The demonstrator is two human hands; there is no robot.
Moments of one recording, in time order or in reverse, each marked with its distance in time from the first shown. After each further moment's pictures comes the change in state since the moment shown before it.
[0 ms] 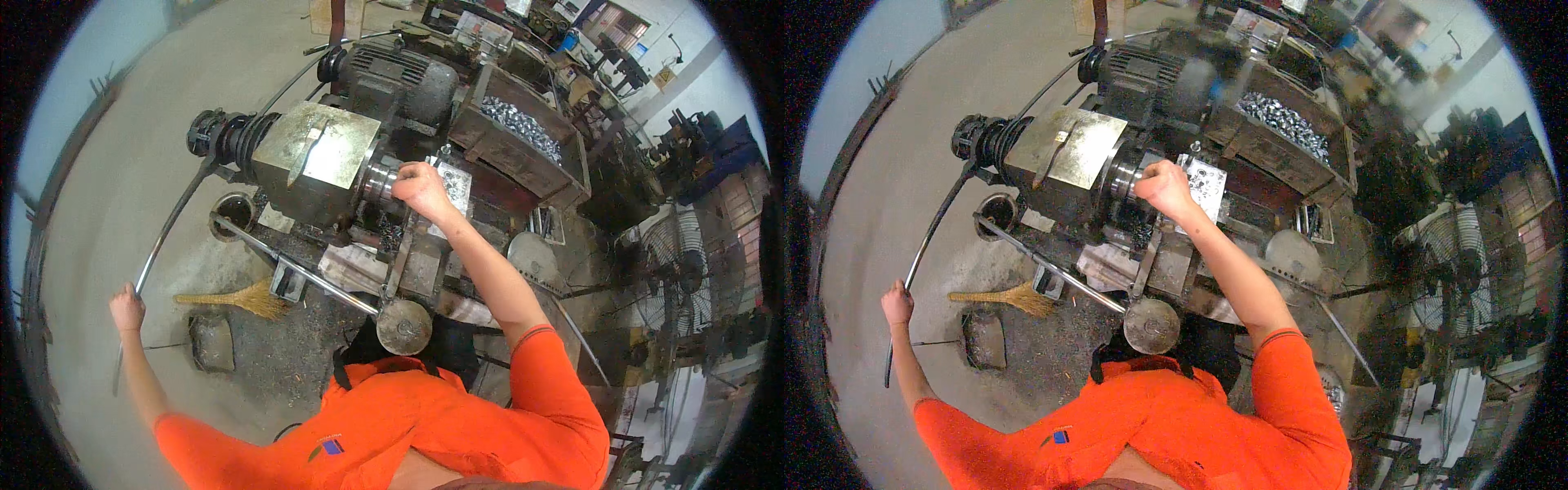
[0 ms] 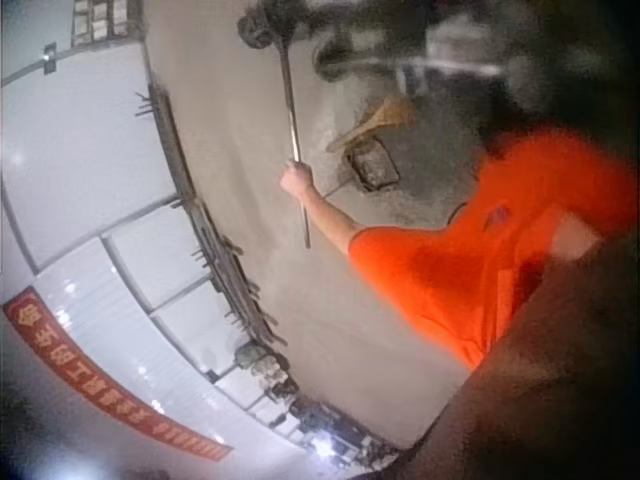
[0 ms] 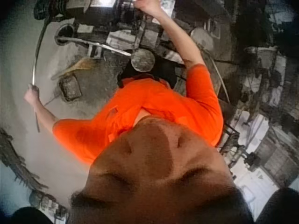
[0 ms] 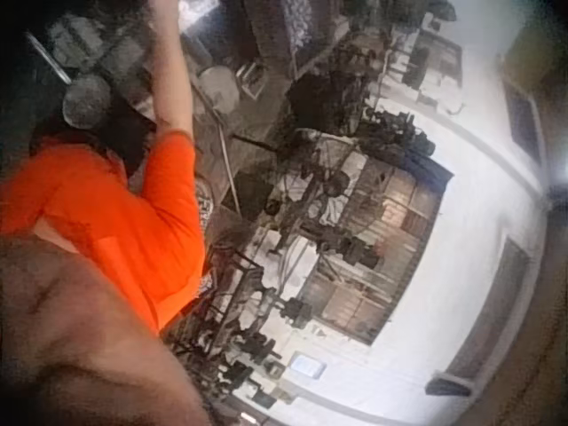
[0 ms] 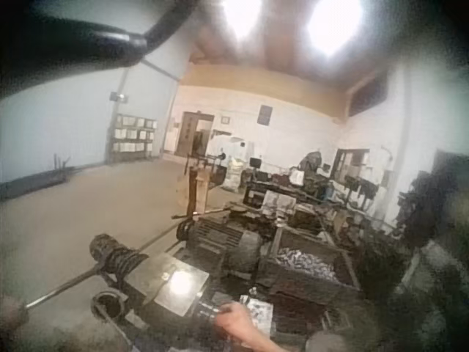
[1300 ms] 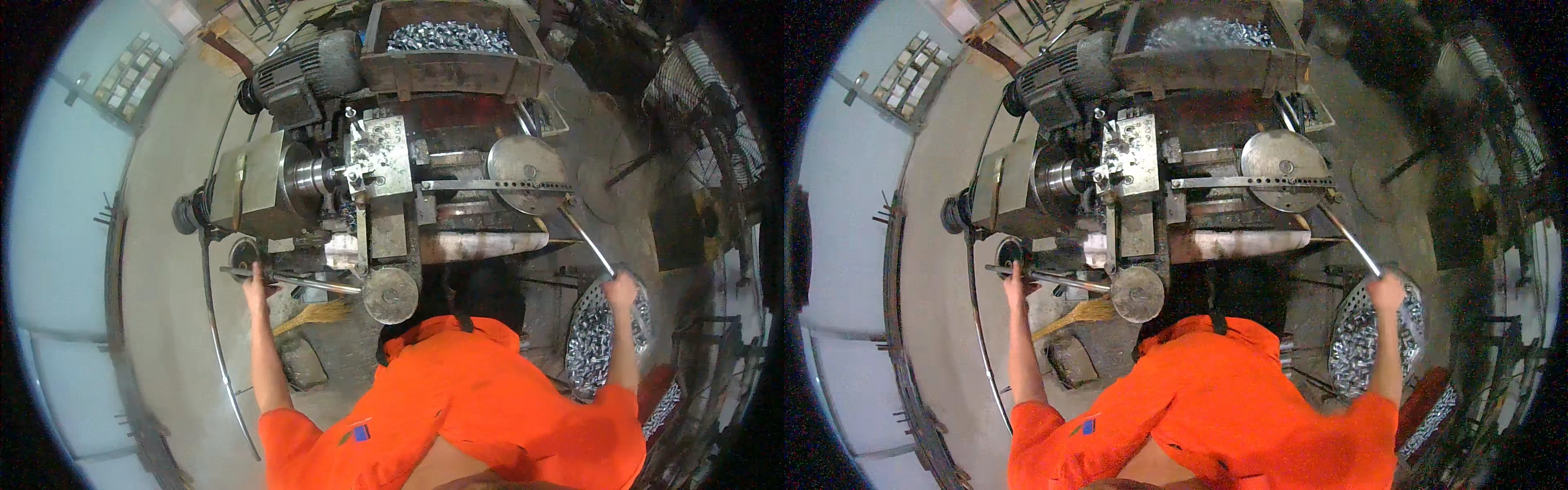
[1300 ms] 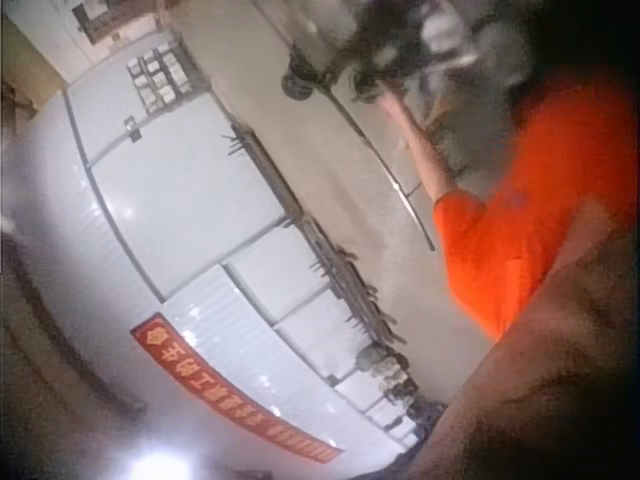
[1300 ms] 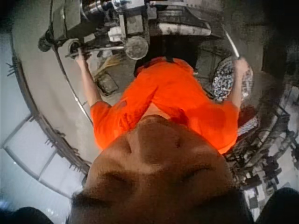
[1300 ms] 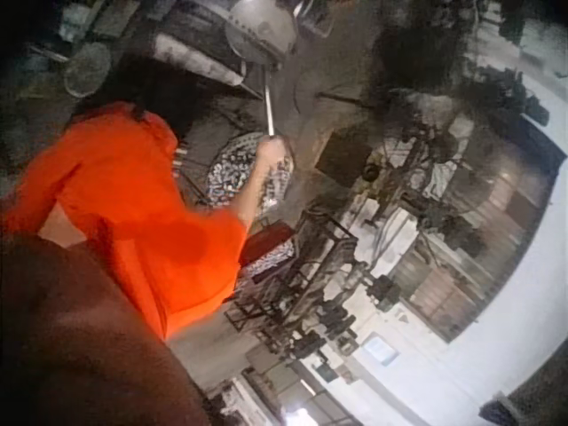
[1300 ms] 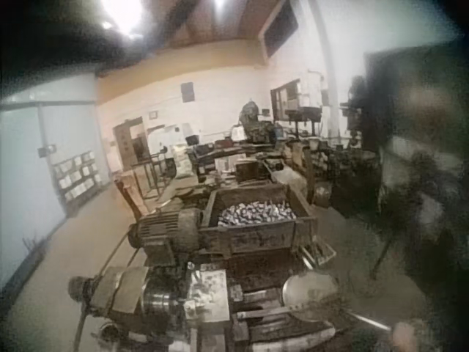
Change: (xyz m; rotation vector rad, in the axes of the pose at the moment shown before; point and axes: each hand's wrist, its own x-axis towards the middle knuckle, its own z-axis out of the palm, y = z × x) left_hand 0.062 0.292 -0.063 -1.577 -0.483 -0.555; right_hand -0.531 0.237 -0.144 -0.825 0.256 1.151
